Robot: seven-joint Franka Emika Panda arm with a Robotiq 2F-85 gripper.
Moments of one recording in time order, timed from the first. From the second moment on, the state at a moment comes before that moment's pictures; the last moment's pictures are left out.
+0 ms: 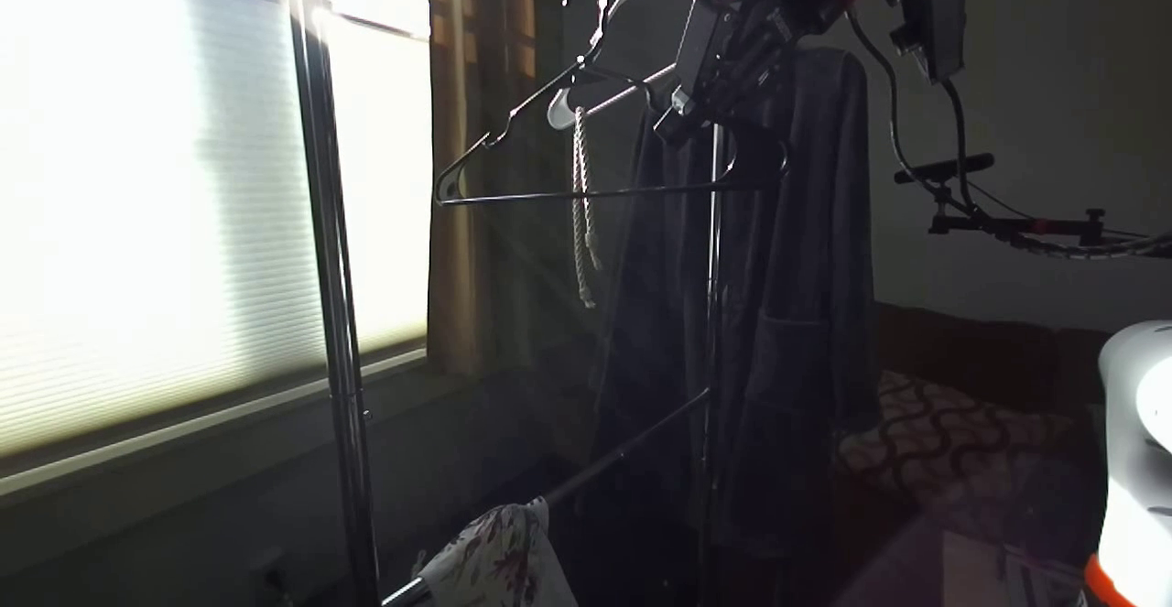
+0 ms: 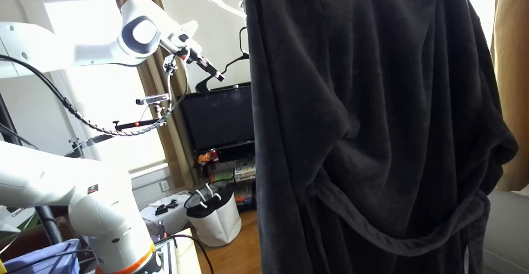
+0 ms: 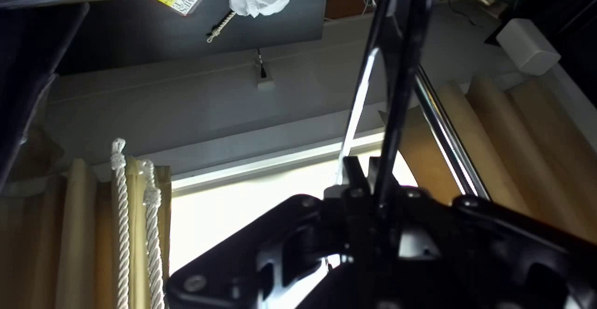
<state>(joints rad) 0.14 -0.87 0.31 -2.36 0.11 2.25 0.53</state>
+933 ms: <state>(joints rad) 0.20 -1.06 0.24 -2.41 0.33 1.88 0.50</state>
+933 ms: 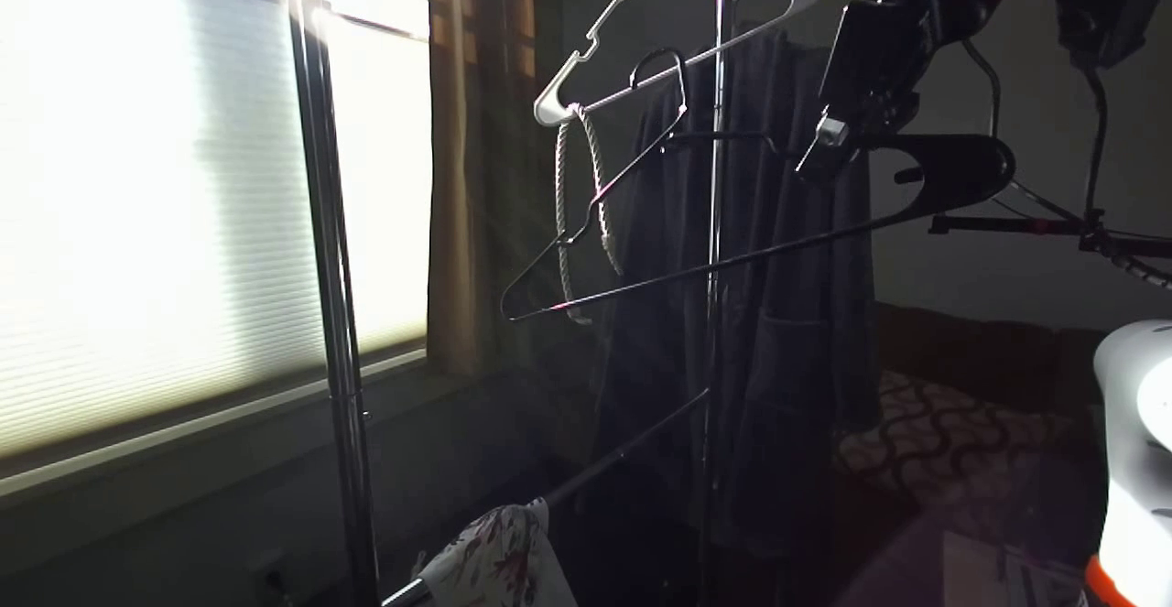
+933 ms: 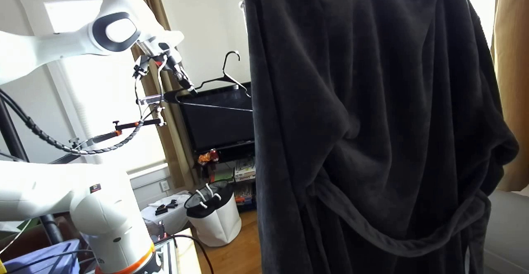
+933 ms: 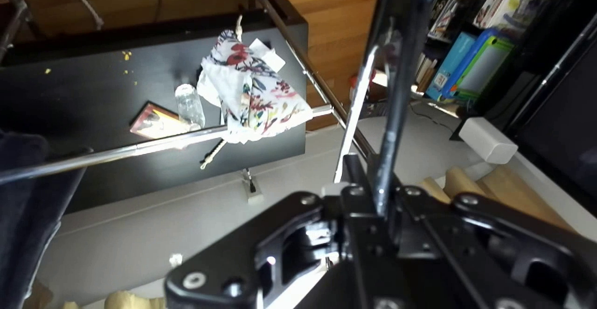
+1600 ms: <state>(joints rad) -0.04 -1.29 0.30 -2.36 0.23 1.50 0.67</state>
